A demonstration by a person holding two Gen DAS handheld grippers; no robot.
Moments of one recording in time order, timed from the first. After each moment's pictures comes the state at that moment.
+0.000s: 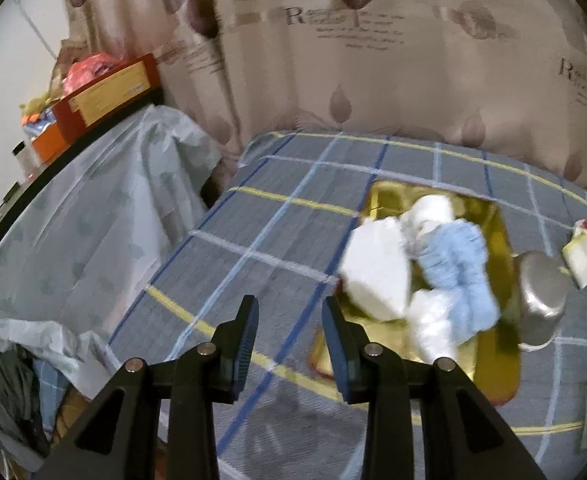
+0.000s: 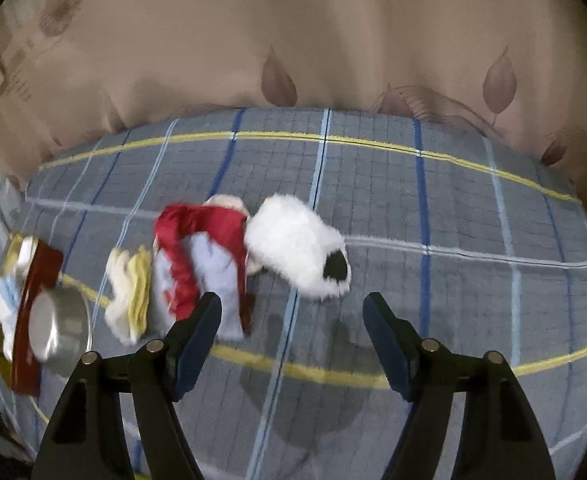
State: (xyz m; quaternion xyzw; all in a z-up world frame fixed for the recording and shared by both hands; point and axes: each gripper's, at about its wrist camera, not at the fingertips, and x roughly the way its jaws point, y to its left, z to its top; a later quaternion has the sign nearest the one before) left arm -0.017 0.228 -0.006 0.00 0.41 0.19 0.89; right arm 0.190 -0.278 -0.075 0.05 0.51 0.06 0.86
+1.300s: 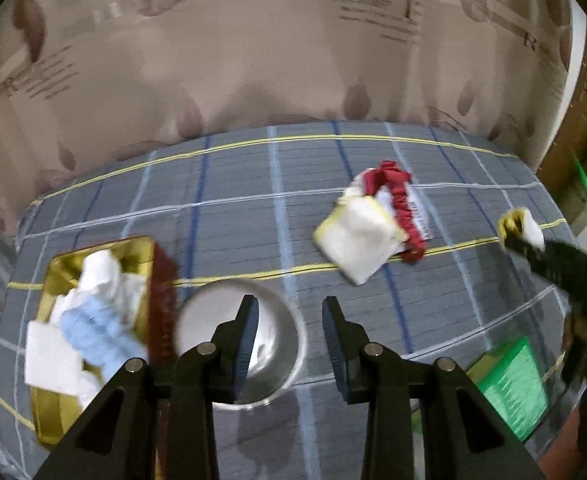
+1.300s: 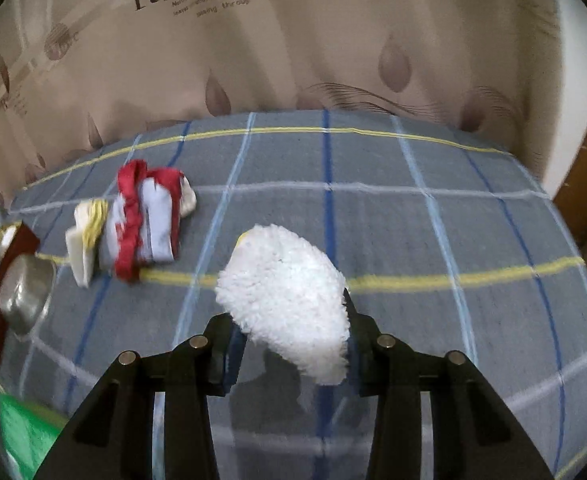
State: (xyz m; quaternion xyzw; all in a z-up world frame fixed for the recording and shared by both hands) left arm 0.085 -0.025 -0.017 0.05 0.47 -0.12 0.88; right arm 0.073 -0.328 -0.097 0.05 0.42 -0.02 0.91
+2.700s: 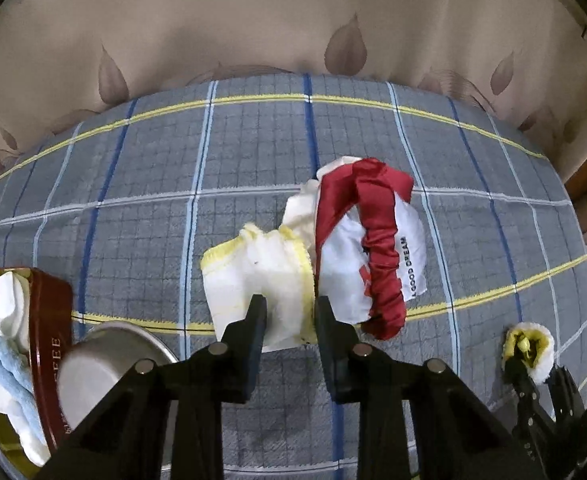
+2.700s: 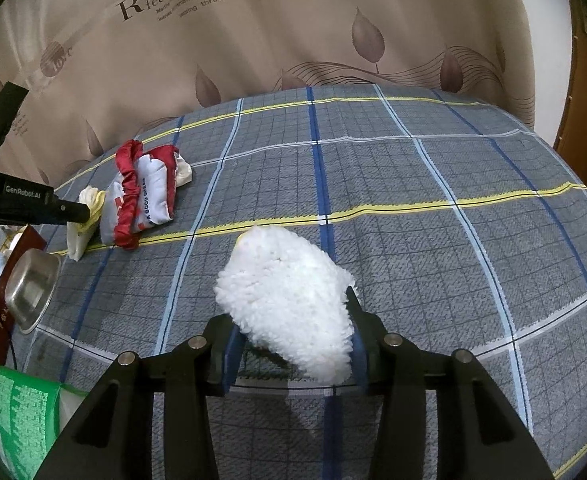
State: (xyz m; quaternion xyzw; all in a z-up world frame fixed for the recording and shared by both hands) left arm 0.185 -0.107 -0.071 0.02 0.56 -0.10 0.82; right arm 0.040 -0.334 -0.127 0.11 0.41 -0.02 0.91
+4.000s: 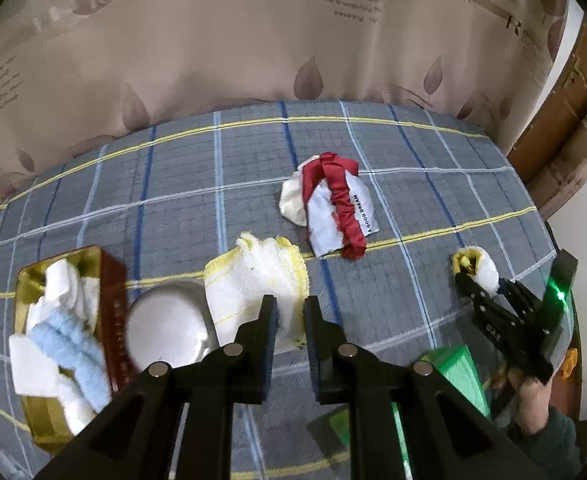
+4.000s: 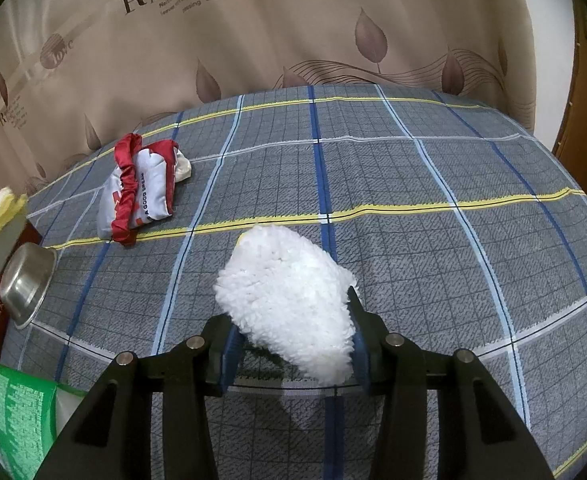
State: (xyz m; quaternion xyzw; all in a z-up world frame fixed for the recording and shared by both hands) left arm 0.097 -0.061 0.009 0.05 0.52 -0.16 0.84; right arm 0.040 -0.332 -0.128 0.10 0.41 -0.02 0.91
